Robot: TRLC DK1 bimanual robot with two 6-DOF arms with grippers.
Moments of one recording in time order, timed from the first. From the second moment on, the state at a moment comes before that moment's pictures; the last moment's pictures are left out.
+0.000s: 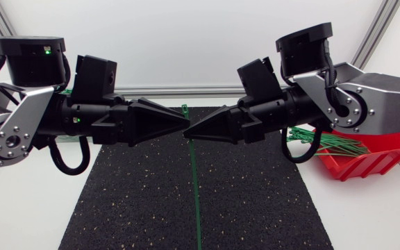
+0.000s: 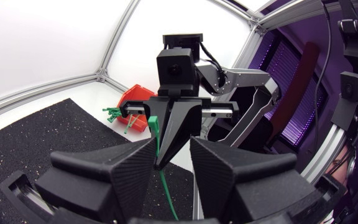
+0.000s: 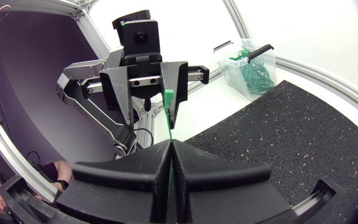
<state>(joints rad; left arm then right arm) -0.41 1.29 0.81 0.16 1.09 -0.21 0.49 1.44 0.96 -0.10 -1.06 0.04</state>
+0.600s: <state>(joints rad) -0.41 1.31 0.81 0.18 1.08 -0.21 0.49 1.44 0.95 -0.09 -1.06 0.05</state>
